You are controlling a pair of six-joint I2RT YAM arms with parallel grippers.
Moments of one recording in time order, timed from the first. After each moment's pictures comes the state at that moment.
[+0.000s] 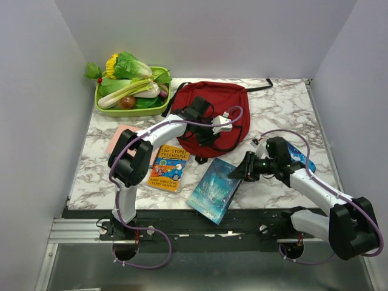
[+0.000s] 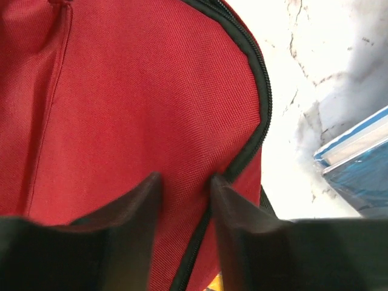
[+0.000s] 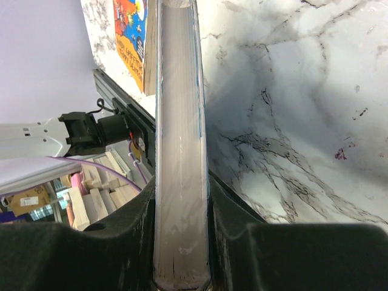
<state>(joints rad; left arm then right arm) -0.63 1.98 1.53 -0.52 0.51 0.67 0.30 1.12 0.48 -0.18 -0.78 0.71</state>
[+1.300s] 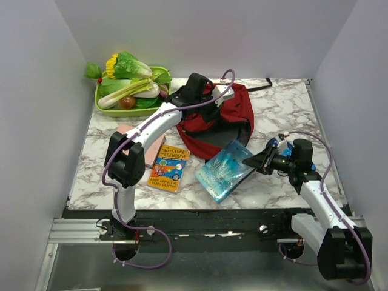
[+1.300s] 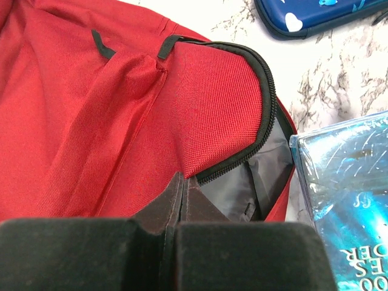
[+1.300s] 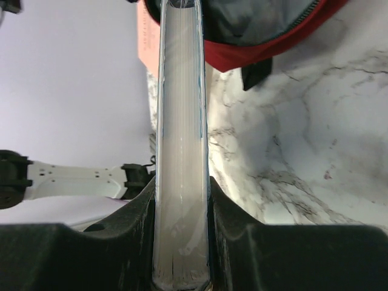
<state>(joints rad) -0.60 1.95 1.77 -0.48 0.54 0.34 0.01 0.91 0.40 -0.09 -0.89 0.85</state>
